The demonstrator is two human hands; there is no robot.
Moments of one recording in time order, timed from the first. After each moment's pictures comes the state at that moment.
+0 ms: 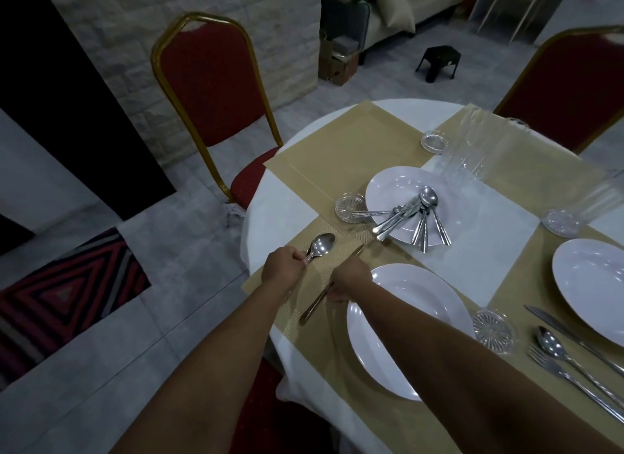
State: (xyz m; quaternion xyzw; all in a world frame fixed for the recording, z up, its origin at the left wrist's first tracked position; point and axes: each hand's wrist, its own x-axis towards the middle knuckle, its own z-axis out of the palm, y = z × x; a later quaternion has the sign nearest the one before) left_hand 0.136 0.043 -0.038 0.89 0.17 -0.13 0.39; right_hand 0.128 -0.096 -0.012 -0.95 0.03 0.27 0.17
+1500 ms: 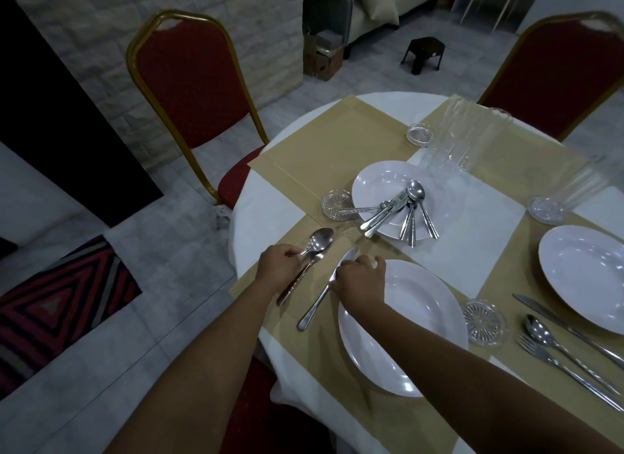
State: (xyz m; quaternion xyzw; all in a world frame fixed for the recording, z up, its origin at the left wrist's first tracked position) left_hand 0.147 0.037 -0.048 0.88 0.13 -0.12 0.45; right_hand 0.107 -0.131 -0.036 -1.00 -0.03 0.09 0.02
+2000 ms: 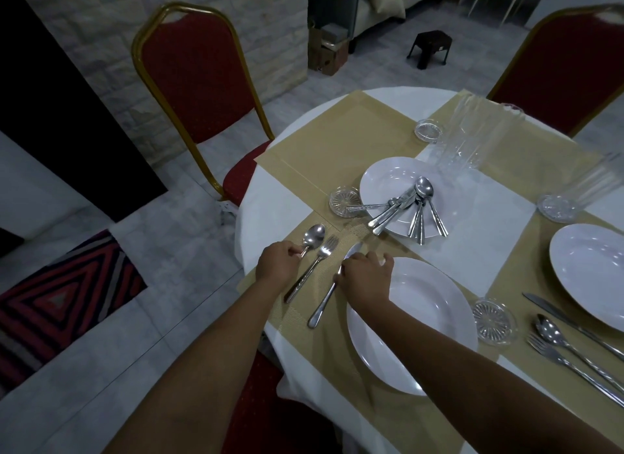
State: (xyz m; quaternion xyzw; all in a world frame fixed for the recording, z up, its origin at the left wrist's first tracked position) left_hand 0.146 0.050 -0.056 0.92 0.11 -0.11 0.36; right_hand 0.109 -0.123 -0.041 -1.00 -0.01 0.07 0.01
